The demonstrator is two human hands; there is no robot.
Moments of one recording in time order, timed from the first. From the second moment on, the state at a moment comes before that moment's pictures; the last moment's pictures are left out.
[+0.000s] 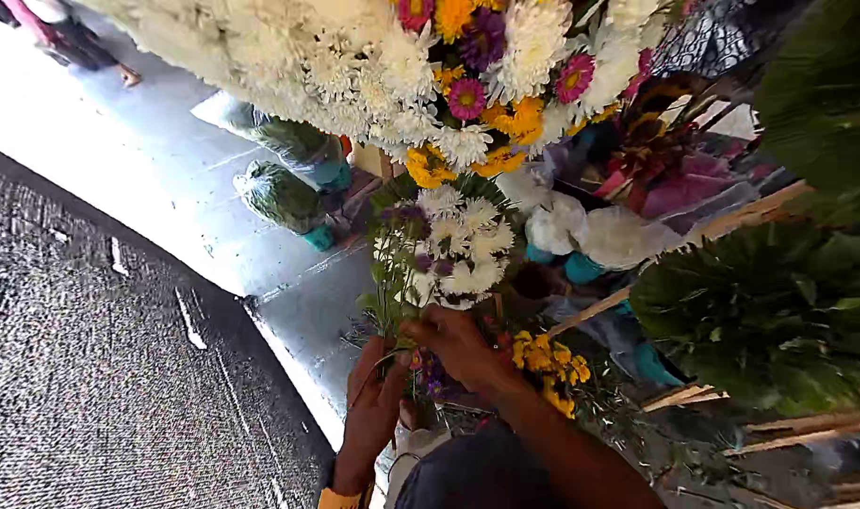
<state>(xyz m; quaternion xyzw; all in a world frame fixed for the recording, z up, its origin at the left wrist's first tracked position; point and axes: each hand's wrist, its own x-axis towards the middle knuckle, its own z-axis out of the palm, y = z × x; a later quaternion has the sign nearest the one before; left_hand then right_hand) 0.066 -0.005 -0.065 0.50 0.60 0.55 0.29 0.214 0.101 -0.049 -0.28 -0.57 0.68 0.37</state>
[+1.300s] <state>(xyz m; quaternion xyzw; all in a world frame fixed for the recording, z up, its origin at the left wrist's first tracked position) -0.015 -0.058 -0.071 0.36 0.73 0.52 0.26 0.149 0.365 0.010 -0.38 -0.29 0.09 0.87</state>
